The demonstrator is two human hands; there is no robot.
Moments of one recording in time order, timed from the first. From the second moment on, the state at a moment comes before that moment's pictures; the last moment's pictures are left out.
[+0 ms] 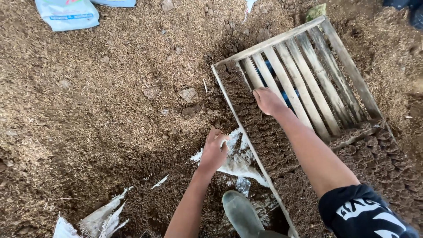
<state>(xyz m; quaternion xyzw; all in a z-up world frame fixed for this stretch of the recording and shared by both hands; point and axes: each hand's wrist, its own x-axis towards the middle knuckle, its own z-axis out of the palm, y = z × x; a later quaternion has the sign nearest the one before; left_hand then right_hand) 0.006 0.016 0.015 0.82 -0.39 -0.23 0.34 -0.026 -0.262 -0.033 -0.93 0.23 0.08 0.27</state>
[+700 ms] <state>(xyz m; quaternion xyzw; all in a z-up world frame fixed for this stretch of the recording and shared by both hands) 0.026 0.143 -0.012 0.88 -0.36 -0.05 0.30 -0.006 -0.229 0.085 -0.93 0.27 0.12 0.20</state>
